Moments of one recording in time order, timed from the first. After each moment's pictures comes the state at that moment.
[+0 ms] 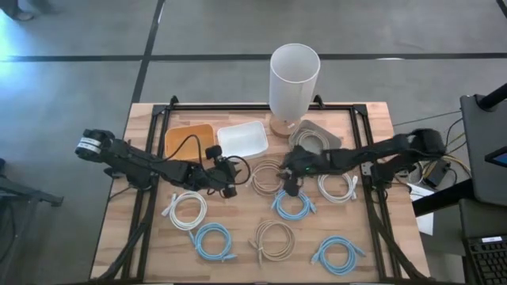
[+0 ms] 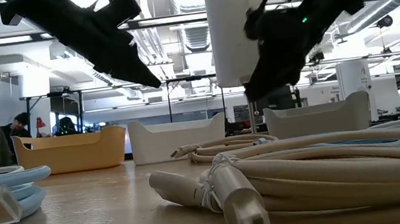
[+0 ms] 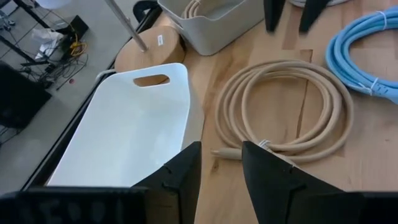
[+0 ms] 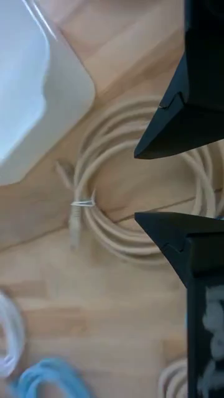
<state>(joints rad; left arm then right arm) -0.20 1.39 0.78 -0.07 -0.67 -0.12 0.02 1.48 0.73 0.00 0.15 0.34</state>
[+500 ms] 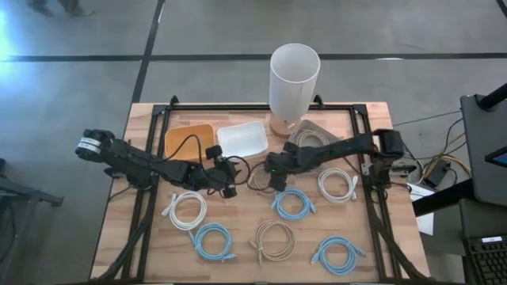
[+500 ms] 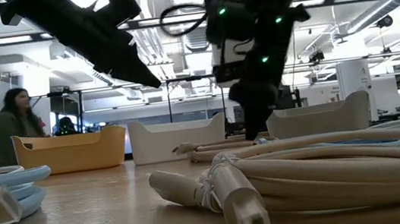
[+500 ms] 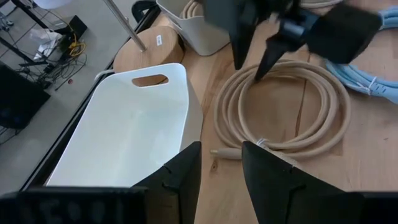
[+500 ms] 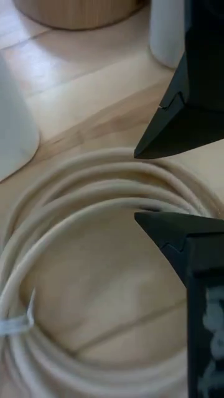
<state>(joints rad) -0.20 1.39 0.78 -0.07 -0.66 -0.12 -0.03 1.87 1.16 -0.53 0.33 0.33</state>
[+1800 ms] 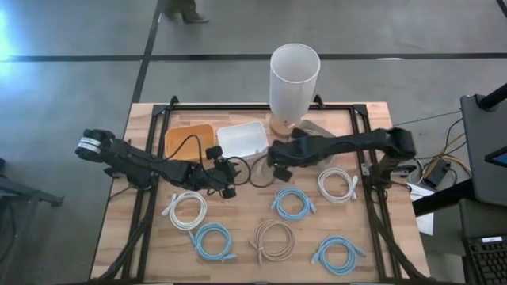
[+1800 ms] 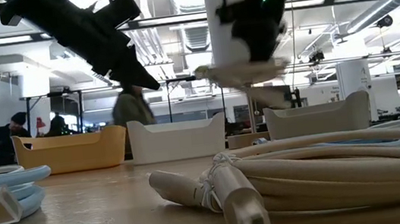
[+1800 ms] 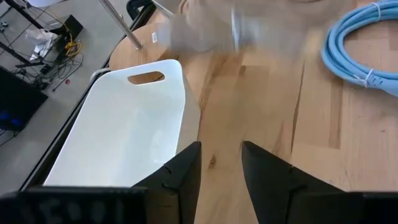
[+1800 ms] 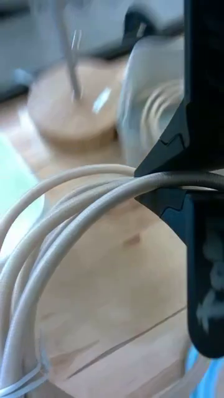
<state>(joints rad) -0.20 1.39 0.78 -0.09 -0.65 -0.11 0.01 1.72 1.39 -0.99 0.52 0.39</state>
